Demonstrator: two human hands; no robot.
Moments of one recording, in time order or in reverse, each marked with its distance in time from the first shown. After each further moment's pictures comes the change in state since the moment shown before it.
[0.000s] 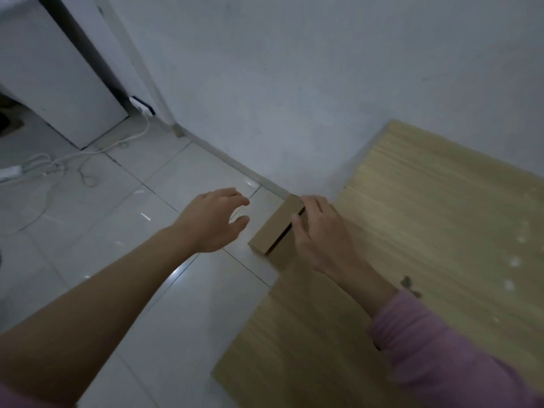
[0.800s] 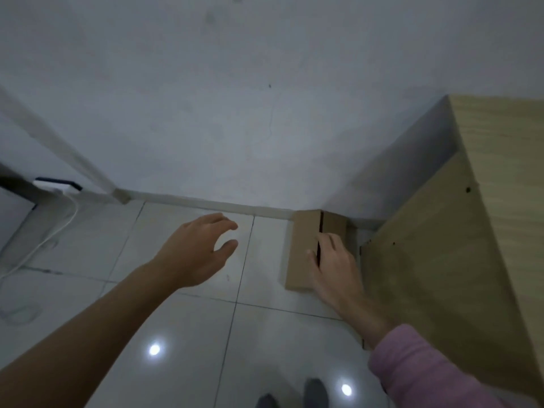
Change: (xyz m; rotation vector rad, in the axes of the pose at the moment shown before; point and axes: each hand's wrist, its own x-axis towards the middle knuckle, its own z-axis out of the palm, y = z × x) left_hand 0.148 -0.291 -0.023 -0.035 -0.105 0.410; right_hand 0.153 -0.116 0.216 -0.037 0.281 0.534
